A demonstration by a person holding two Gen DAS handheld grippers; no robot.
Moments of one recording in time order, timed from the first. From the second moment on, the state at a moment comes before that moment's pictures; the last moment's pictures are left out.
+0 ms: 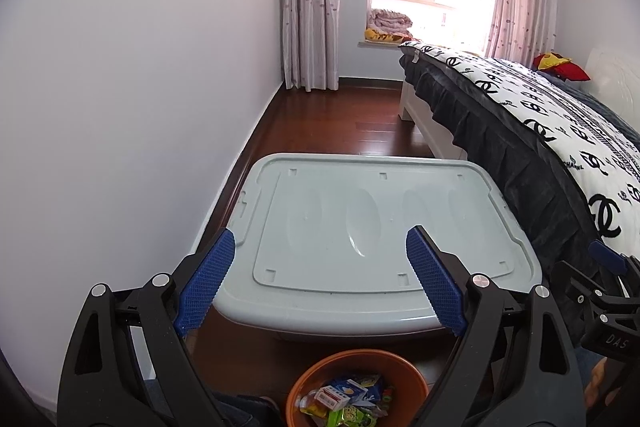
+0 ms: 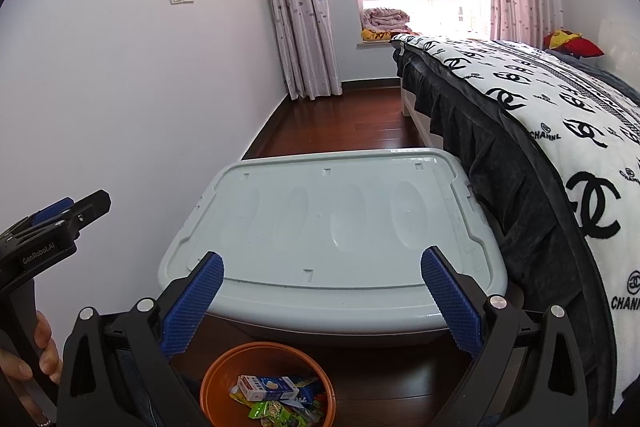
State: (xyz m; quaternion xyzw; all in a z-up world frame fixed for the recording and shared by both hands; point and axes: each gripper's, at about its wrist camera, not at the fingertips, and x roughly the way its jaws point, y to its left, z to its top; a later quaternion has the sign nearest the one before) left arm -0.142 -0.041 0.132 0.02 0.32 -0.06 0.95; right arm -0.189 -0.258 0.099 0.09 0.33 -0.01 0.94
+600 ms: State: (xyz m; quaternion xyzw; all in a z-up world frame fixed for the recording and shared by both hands) left arm -0.138 -0.038 0.135 0.02 0.32 -0.05 0.95; right arm -0.189 -0.260 0.101 0.09 0.33 -0.01 0.94
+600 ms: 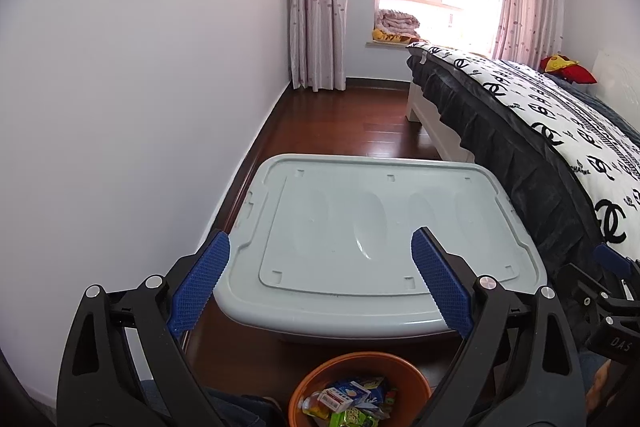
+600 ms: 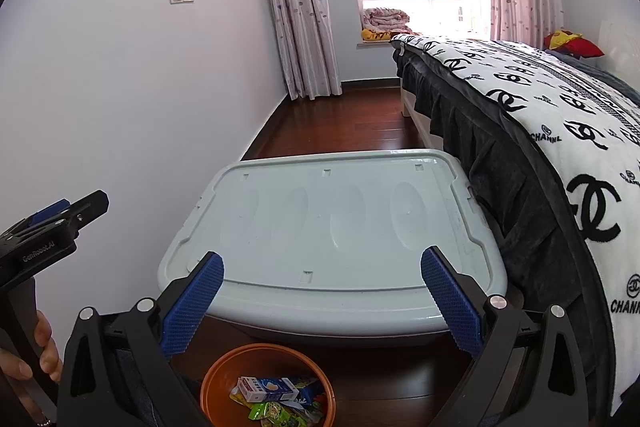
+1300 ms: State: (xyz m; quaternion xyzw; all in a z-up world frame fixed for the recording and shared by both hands) left arm -0.134 -0.040 0.134 0.02 0.32 -0.05 0.95; right arm -0.185 -0.265 0.105 0.09 0.33 -0.01 0.94
